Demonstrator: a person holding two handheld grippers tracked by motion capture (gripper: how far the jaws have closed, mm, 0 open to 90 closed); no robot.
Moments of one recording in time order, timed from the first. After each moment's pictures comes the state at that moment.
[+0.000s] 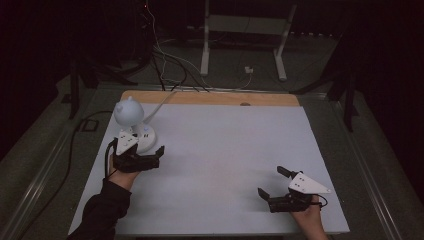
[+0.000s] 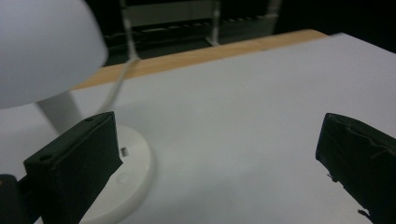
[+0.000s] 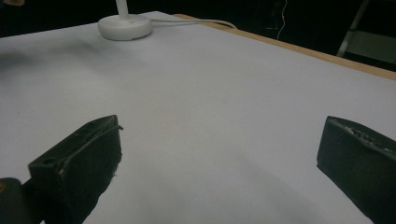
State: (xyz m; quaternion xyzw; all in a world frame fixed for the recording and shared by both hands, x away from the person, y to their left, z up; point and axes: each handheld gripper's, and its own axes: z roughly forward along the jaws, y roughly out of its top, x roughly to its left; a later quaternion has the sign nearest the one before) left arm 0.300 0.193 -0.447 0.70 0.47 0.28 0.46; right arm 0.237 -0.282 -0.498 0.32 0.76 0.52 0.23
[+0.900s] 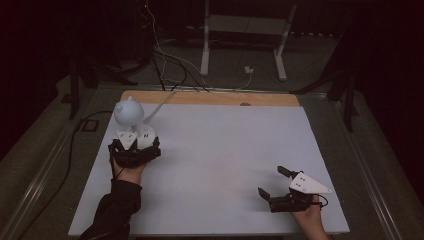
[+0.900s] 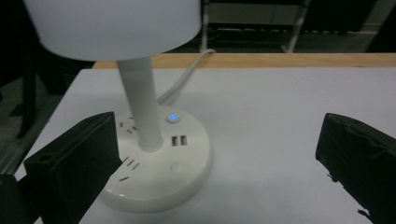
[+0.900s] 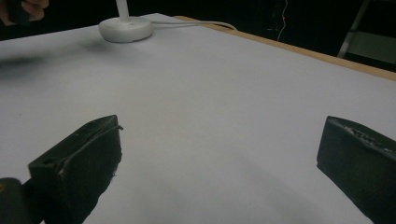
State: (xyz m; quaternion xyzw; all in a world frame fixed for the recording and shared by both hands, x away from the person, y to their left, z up) left arm 0.319 0.187 -0.469 0.60 0.59 0.35 0.41; right arm 0.237 -0.283 -0.497 0.32 0.76 0.52 0.23
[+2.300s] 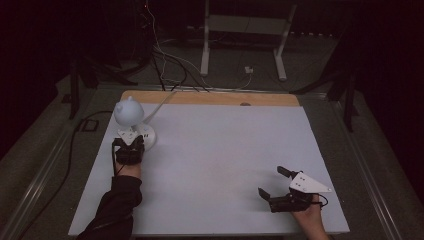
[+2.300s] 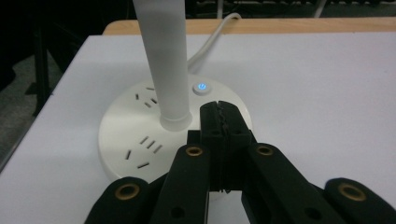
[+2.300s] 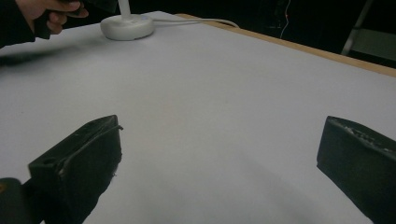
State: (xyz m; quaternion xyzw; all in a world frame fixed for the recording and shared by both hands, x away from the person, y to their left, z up) left arm 0.346 0.201 -0.503 0.63 0.60 0.34 0.36; right arm 0.238 -0.284 -0.498 0.32 0.76 0.52 0.22
